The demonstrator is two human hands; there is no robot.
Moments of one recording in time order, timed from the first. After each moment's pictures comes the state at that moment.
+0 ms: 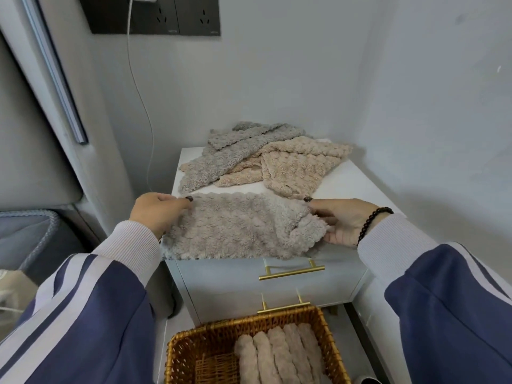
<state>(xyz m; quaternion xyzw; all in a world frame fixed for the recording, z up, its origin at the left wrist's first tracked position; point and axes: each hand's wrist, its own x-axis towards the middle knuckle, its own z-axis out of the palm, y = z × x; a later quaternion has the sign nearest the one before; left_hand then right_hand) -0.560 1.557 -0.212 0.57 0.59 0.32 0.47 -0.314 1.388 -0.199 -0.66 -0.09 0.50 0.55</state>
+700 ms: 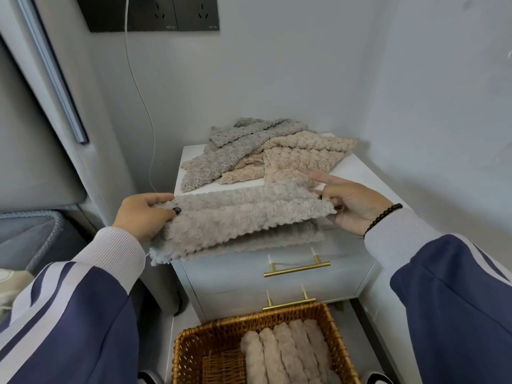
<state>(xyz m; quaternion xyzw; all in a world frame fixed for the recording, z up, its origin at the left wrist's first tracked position) -0.585 1.556 -0.207 0.65 0.57 0.29 0.41 -0.311 1.388 -0.195 -0.57 -0.18 0.49 0.63</state>
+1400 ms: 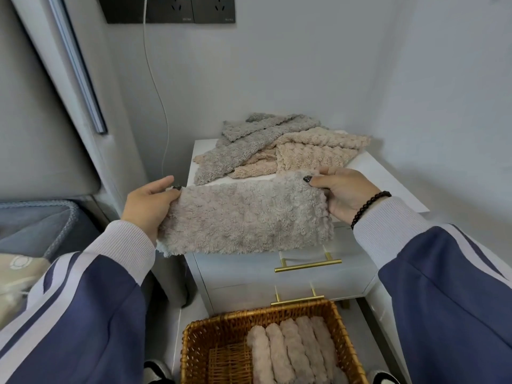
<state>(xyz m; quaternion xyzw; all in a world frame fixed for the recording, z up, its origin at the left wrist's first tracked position) -0.592 1.562 -0.214 0.50 0.53 0.41 0.55 -0.327 1.424 -0.197 -0.61 -0.17 0.40 0.66</state>
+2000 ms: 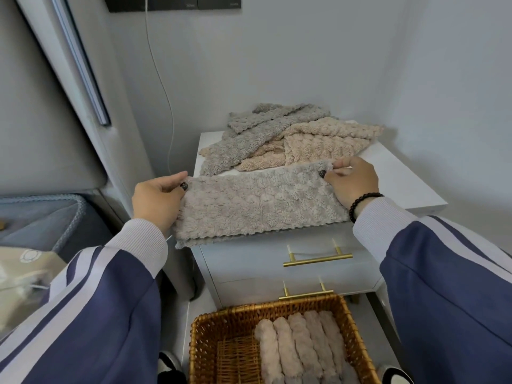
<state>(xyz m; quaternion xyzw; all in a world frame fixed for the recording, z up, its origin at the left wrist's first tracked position) -0.590 1.566 -0.229 0.61 0.53 0.42 0.41 -0.314 1.434 -0.225 -0.80 -0.28 0.11 0.52</state>
